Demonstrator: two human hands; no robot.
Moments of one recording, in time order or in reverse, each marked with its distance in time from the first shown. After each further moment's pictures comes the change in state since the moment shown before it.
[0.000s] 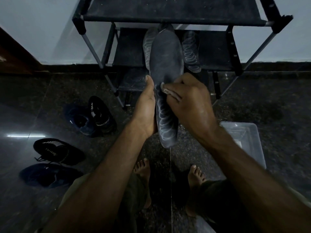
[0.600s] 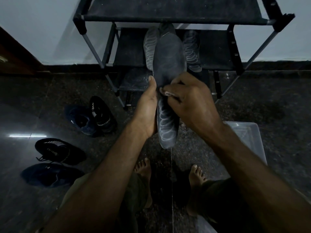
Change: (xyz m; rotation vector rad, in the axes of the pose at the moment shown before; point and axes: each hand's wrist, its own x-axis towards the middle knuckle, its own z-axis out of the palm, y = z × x) left_hand -0.004 -0.001 0.002 0.034 0.000 -0.026; right_hand 0.002 0.006 -0.002 -0.025 -0.052 -0.089
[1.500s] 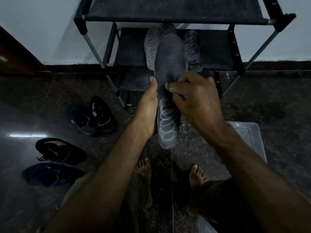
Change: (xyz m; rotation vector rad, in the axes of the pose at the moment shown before) left_hand 0.001 -0.001 0.002 0.006 0.006 -0.002; right_hand -0.001 0.005 -0.003 -0.166 0.027 0.022
